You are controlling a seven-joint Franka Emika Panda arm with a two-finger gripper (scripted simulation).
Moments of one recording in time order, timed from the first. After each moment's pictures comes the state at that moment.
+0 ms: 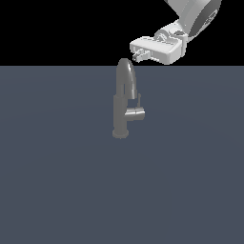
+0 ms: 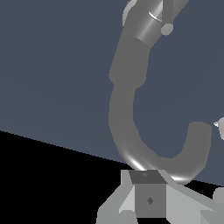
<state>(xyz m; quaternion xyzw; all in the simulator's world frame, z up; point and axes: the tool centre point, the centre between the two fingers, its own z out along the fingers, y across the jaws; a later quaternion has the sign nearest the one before) 0.065 -0.050 0.308 -0.77 0.34 0.43 0.34</state>
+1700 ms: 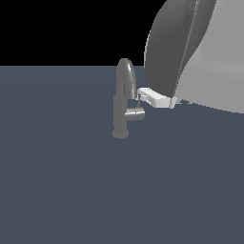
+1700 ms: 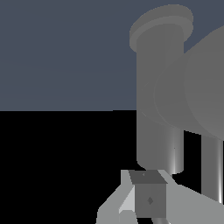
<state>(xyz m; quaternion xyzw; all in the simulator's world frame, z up) 0.116 -0.060 0.161 -0.55 0.44 0.55 0.44</state>
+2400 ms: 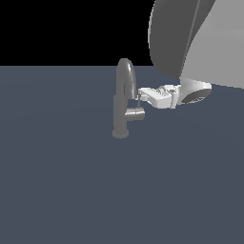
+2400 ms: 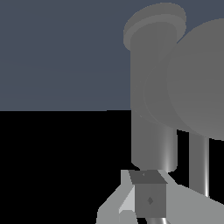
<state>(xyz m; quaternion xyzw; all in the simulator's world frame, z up) 0.108 -0.062 0.163 -0.55 0.44 0.55 0.44</state>
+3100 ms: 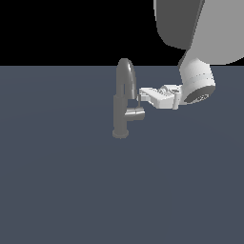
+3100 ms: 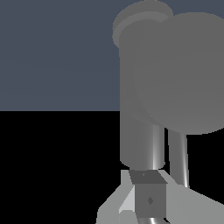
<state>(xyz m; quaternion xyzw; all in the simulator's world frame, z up) 0.094 -0.065 0.166 -0.55 0.45 0.55 0.44</state>
